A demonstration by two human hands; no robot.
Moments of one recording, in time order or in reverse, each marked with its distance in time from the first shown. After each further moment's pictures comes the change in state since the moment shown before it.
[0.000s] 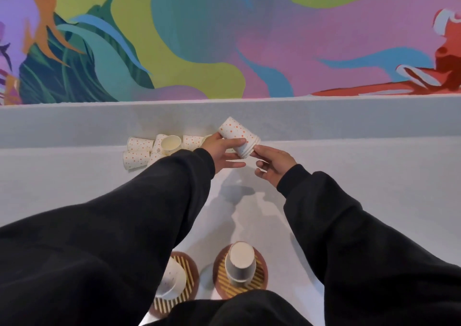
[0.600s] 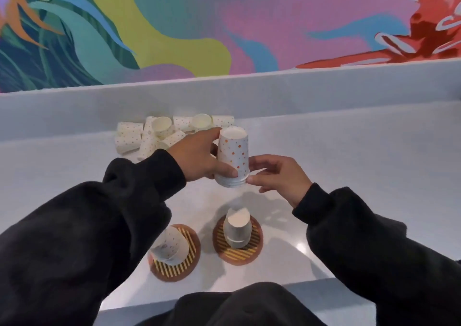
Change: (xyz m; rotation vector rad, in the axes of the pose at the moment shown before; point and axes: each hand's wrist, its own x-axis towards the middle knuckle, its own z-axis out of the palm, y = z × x) left_hand -0.163 0.018 0.016 0.989 -0.145 0.179; right_hand -0.150 0.033 -0.003 -0.586 -0.089 -0.241
